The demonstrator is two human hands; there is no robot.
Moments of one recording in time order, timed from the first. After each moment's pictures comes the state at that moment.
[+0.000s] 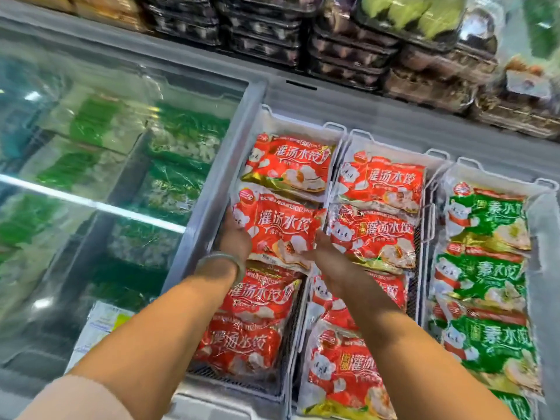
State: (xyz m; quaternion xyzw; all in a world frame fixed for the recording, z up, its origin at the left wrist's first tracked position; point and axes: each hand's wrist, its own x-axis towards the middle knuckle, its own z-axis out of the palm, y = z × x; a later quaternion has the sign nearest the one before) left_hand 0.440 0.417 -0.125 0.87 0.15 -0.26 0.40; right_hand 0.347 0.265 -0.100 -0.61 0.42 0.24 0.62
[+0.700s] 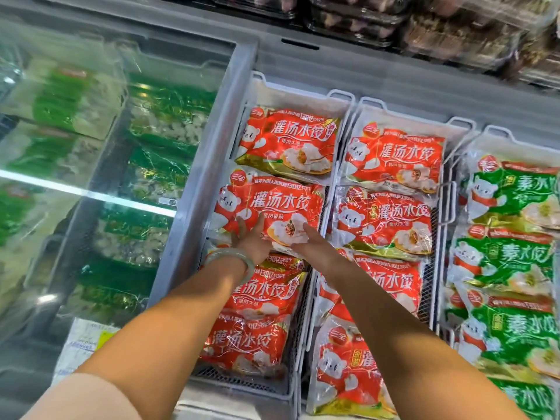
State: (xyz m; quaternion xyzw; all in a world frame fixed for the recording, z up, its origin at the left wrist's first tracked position) left_hand 0.442 0.397 -0.185 0.86 -0.03 -0.49 0.12; right_hand 0.365 0.271 -0.151 -0.64 0.41 0.28 0.59
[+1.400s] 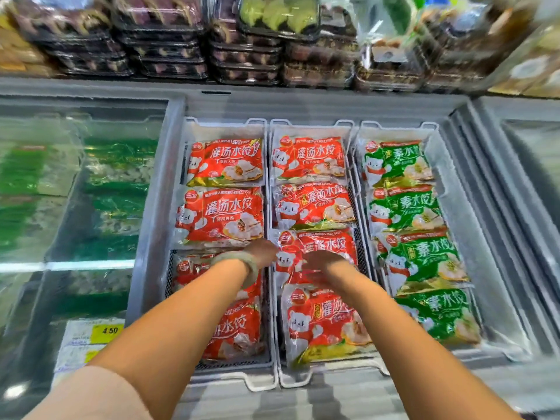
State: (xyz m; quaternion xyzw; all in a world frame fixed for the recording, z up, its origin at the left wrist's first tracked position) left_hand 0.337 0.352 -0.086 0.80 -0.17 -0.53 0.22; right_hand 0.195 0.255 -0.061 -0.54 0.50 0.15 0.66
